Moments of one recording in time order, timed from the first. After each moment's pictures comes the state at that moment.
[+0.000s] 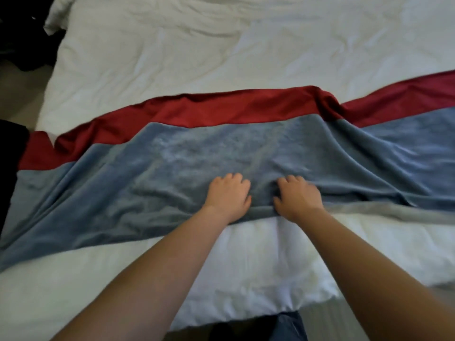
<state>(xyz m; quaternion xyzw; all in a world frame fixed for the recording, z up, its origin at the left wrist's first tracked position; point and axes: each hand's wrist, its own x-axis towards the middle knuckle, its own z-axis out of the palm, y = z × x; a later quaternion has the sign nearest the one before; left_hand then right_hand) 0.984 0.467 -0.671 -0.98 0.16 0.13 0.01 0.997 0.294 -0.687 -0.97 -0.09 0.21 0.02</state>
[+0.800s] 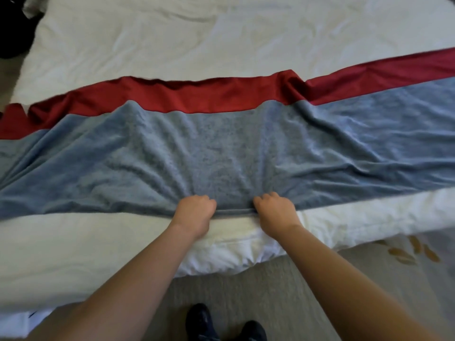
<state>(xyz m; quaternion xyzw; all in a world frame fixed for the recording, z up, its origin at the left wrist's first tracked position) 0.865 0.441 -0.696 -0.97 0.11 0.20 0.07 0.881 0.246 -0.707 -0.96 -0.20 0.19 0.00</state>
